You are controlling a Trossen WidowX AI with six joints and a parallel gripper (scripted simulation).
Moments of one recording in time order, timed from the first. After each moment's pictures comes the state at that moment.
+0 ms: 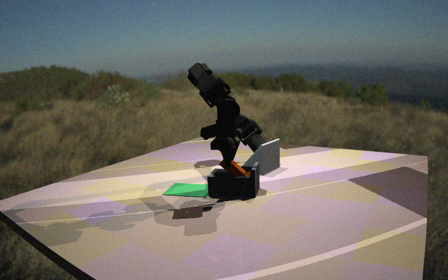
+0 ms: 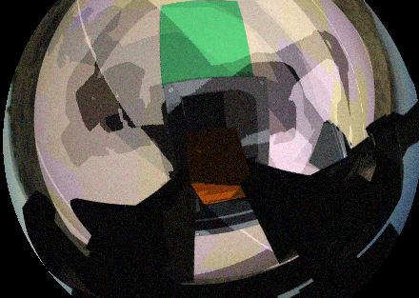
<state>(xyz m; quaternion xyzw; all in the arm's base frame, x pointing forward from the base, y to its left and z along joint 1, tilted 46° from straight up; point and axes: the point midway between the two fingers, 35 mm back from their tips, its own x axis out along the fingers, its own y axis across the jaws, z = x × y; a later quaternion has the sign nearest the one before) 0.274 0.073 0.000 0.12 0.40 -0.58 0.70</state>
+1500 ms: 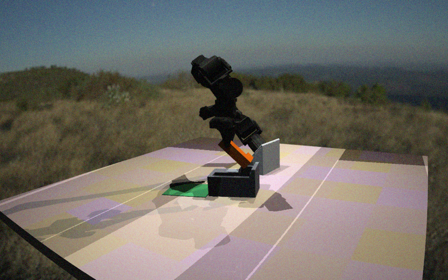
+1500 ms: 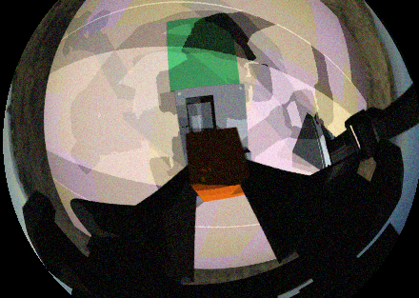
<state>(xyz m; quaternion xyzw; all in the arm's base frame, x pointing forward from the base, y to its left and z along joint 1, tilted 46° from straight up) 0.273 0.117 0.043 0.12 0.40 -0.58 0.70</state>
